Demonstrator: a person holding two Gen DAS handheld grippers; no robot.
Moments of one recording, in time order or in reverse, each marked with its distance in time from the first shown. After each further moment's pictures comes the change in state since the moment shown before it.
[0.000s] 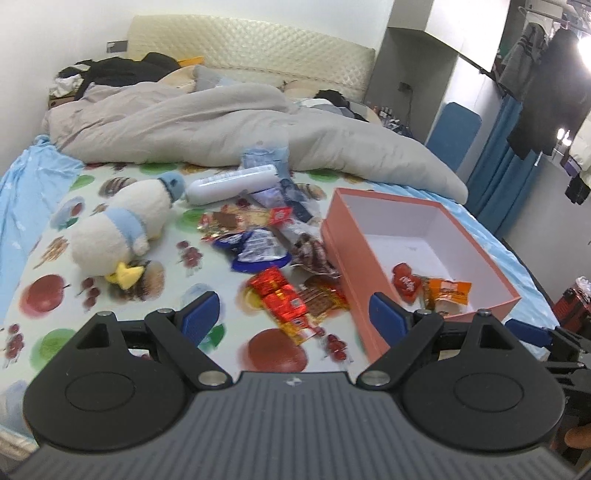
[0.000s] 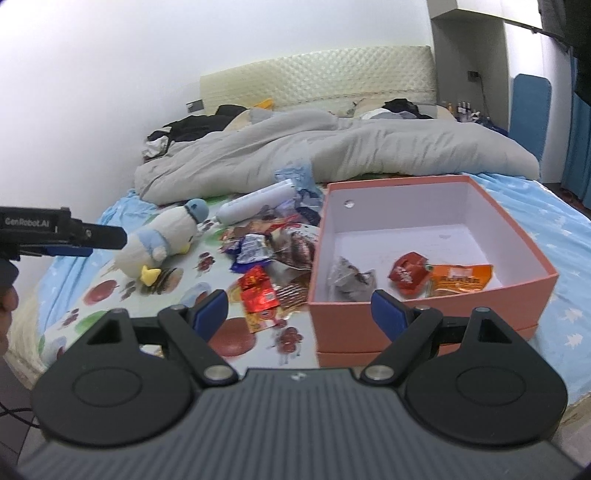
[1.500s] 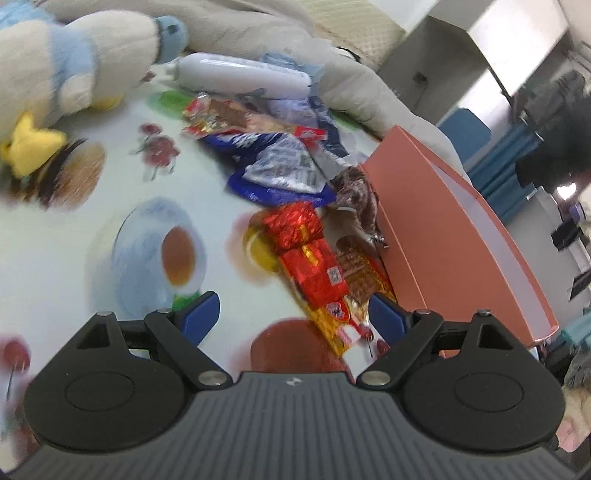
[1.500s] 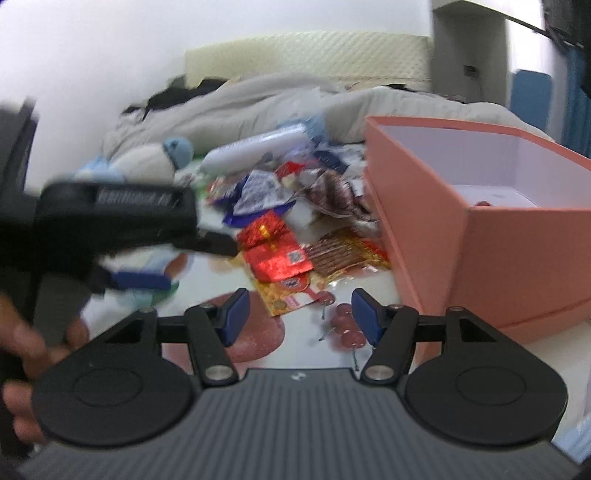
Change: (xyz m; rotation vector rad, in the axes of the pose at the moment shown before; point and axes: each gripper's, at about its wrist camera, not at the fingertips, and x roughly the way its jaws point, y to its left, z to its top) left arm 0.240 0.088 -0.058 -0.243 0.118 -0.199; right arm 0.174 0.072 -0.084 -0.079 0.013 -0.117
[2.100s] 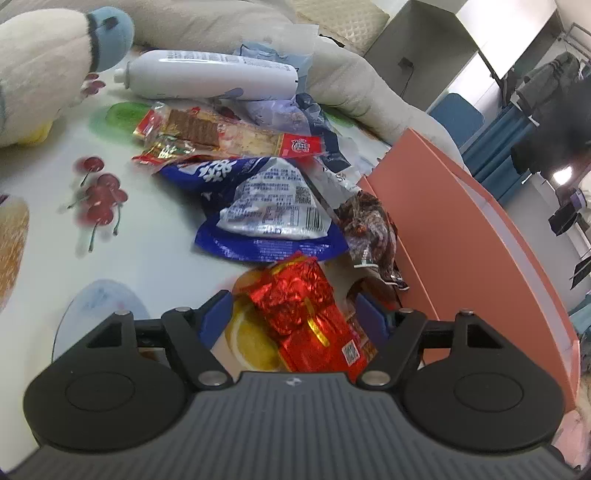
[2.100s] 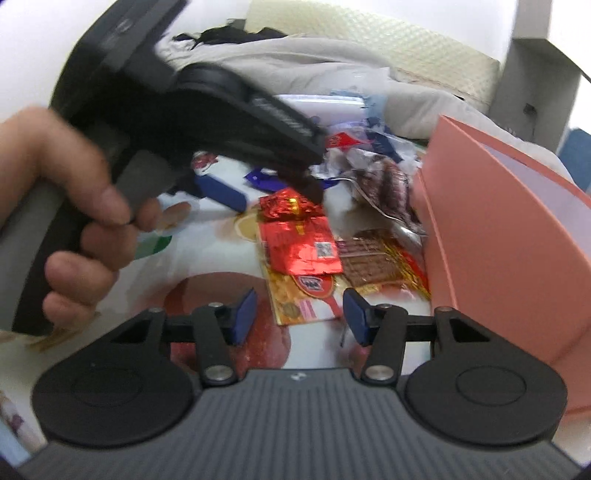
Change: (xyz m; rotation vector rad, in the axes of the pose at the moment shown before) left arm 0.078 0.005 0.052 0.054 0.029 -0.033; right arm 0.053 0.026 0.008 -0.274 0.092 0.034
